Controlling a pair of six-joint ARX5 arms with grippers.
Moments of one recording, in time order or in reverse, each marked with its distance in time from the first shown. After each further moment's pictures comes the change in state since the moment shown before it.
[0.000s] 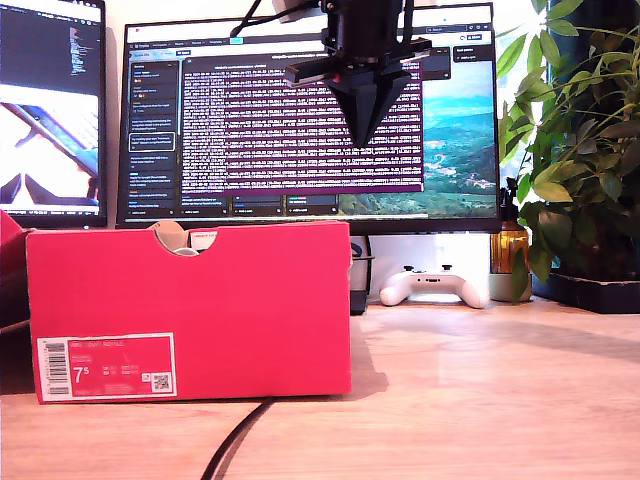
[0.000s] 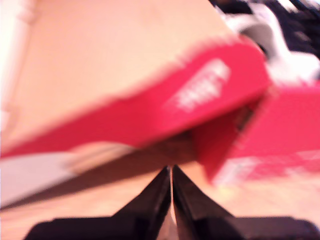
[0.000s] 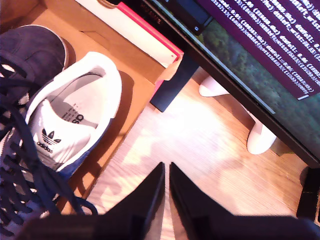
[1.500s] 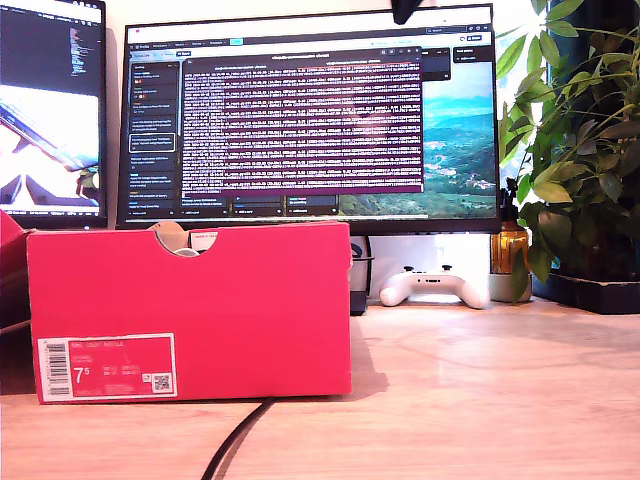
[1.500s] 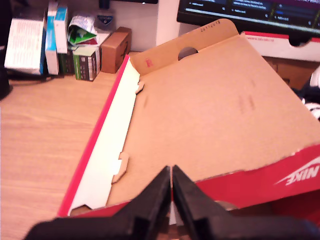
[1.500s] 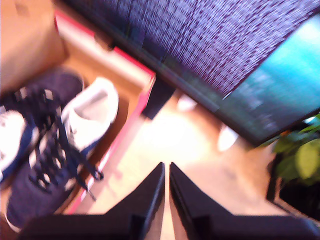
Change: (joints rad) left arm 0.270 -0.322 0.000 -0.151 0.014 0.072; right arm 0.000 -0.350 0.002 -0.117 -0.048 0.026
